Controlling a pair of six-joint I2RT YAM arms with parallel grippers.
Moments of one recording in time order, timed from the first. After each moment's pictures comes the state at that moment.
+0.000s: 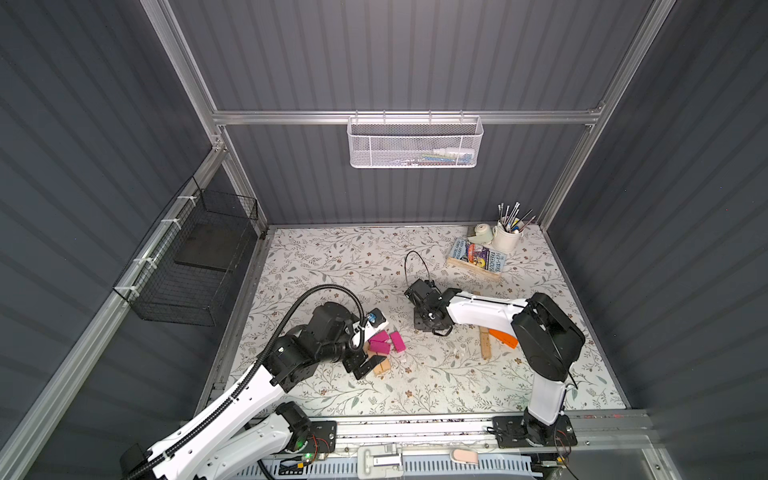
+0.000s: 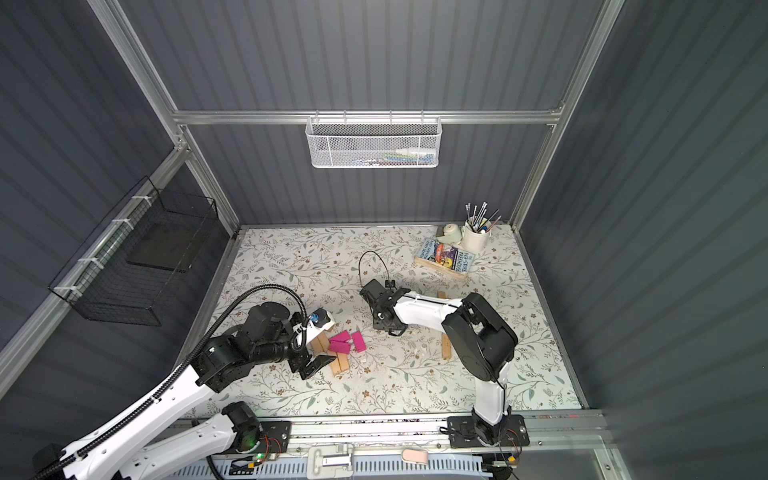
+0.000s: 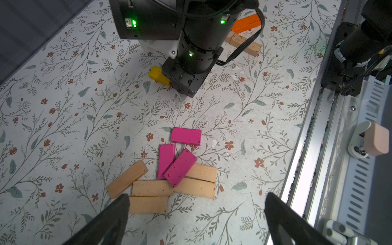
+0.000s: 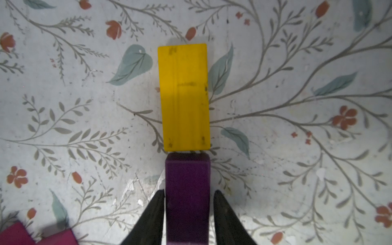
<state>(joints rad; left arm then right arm) -0.78 0.83 0.80 -0.72 0.19 0.28 0.79 1.87 1.17 -0.55 0.23 0.73</state>
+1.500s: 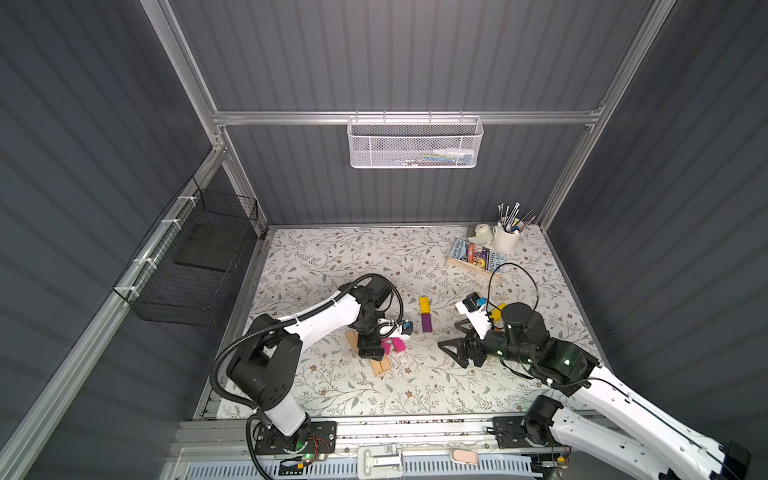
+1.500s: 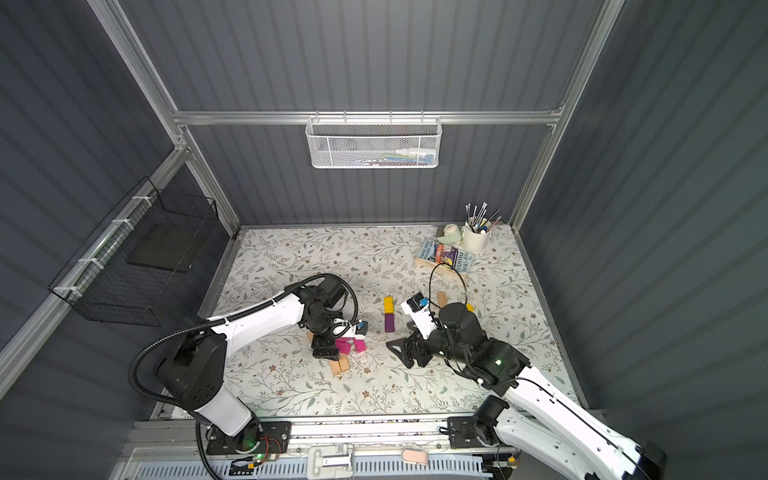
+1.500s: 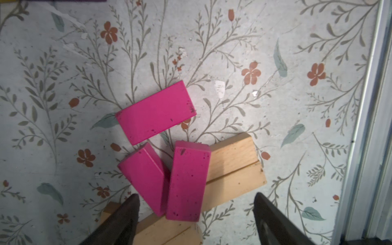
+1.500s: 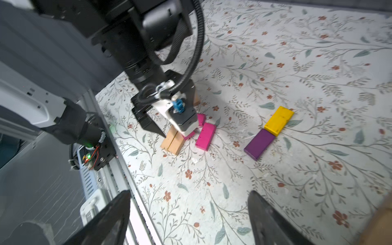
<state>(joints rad) -0.66 1.68 1.13 -0.93 0.25 0.97 0.74 0.76 0.69 -0.49 -0.32 0.18</state>
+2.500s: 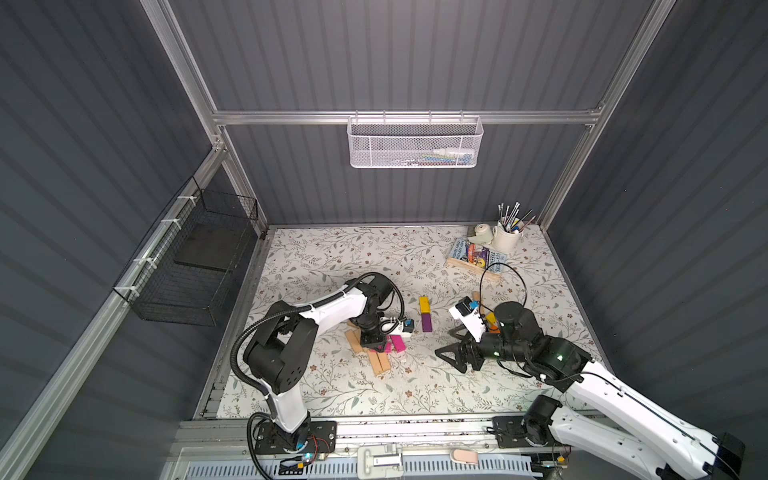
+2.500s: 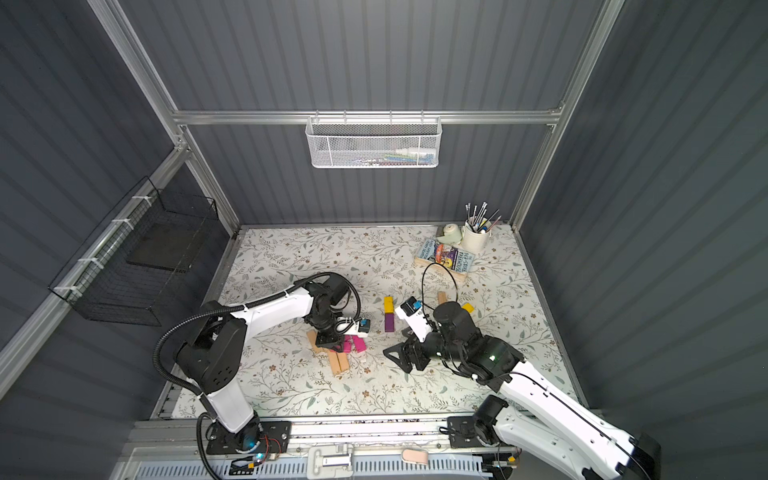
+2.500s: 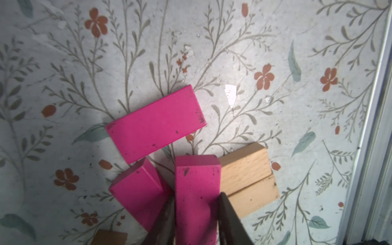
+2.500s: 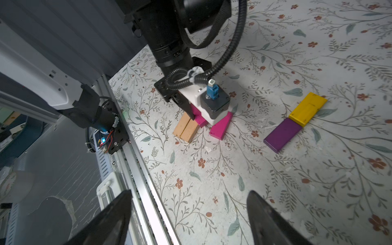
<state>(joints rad) -0.65 1.76 1.17 -0.93 0.31 0.94 0.74 0.79 0.69 -0.50 -0.34 0.20</state>
